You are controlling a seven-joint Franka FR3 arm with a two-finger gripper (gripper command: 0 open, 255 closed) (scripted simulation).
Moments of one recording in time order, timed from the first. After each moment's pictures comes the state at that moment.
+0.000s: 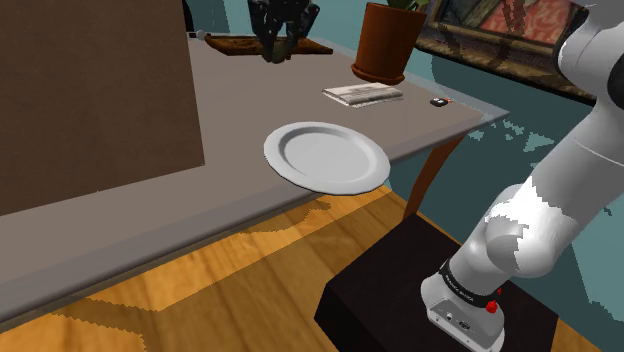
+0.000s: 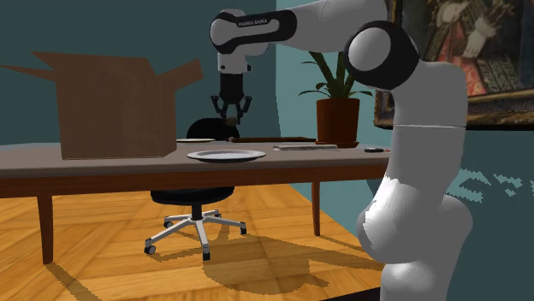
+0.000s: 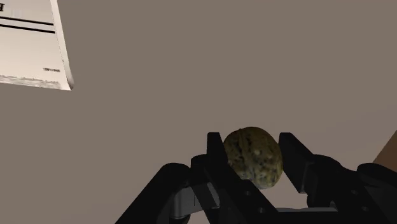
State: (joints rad) arm 0.16 -0.05 0.41 -1.48 -0.14 1.64 0.53
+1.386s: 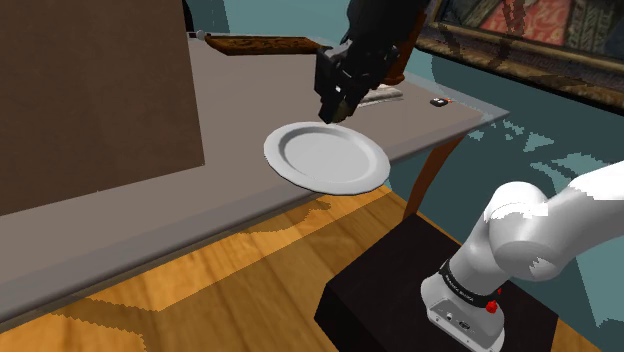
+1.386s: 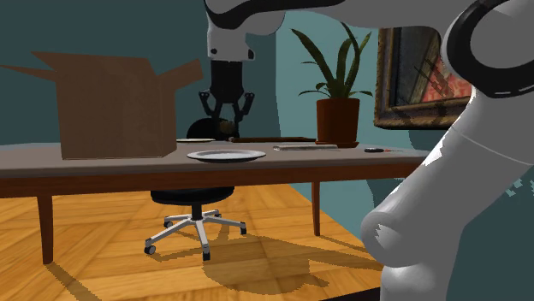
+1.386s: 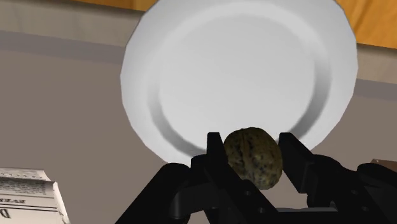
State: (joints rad) arm 0.29 -0.53 0.48 -1.93 0.05 1.62 0.70
